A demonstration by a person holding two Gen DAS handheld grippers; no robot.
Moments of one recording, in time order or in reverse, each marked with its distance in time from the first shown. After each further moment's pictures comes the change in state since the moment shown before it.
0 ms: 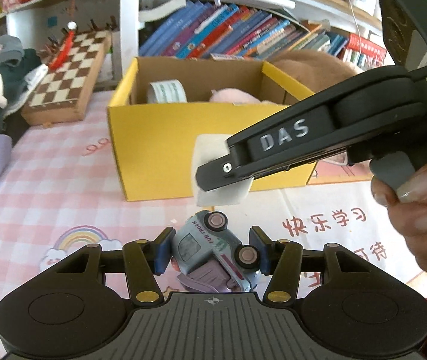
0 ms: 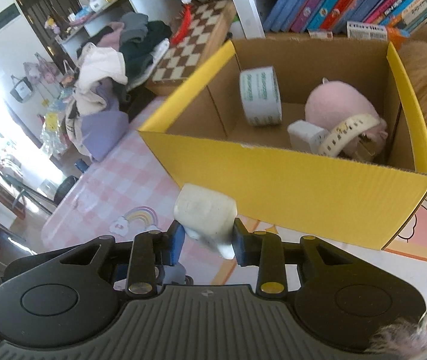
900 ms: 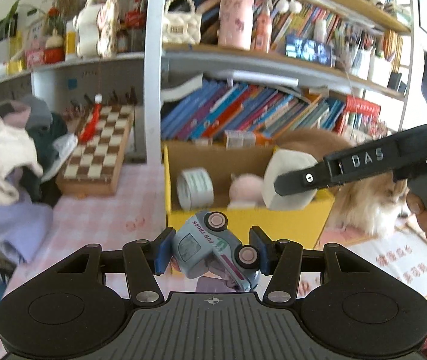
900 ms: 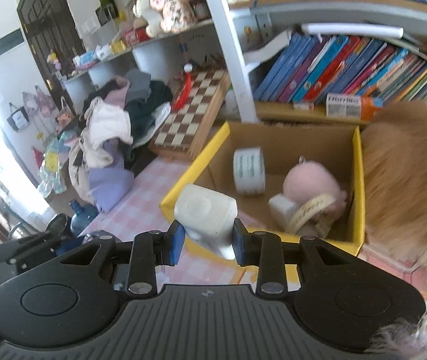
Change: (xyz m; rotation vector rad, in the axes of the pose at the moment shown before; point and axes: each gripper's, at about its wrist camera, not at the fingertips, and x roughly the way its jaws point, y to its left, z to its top) left arm -0.078 0.032 0.054 0.027 -0.248 0.014; right arm -0.085 0.020 0.029 -0.039 -0.205 -0.074
